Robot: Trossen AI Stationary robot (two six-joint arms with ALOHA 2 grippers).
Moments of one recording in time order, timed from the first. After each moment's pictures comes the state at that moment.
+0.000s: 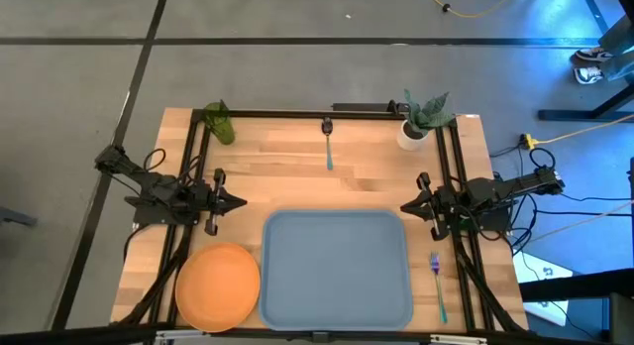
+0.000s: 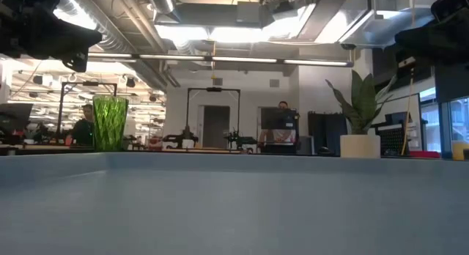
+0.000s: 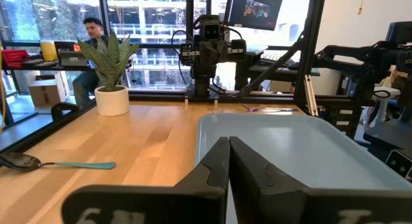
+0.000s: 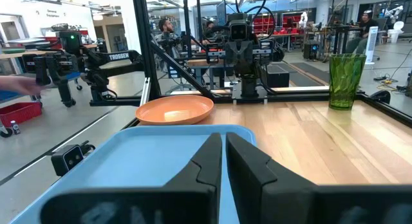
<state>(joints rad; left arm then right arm) -0.49 0.01 0.01 0.07 -0.50 -0.02 0.30 0.01 0.01 0.05 0.14 0.07</state>
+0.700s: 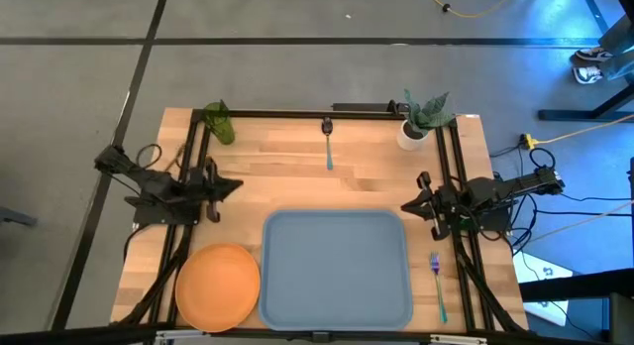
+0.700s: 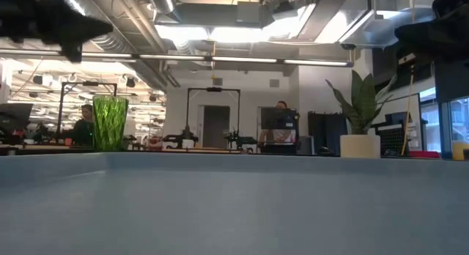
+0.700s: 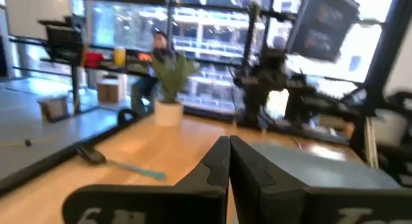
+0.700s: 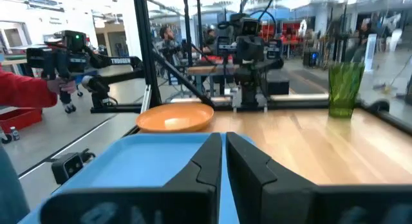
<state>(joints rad) -0.49 0.01 0.11 0.08 -0.75 -0.02 0.30 0.01 0.01 0.09 0.14 0.05</state>
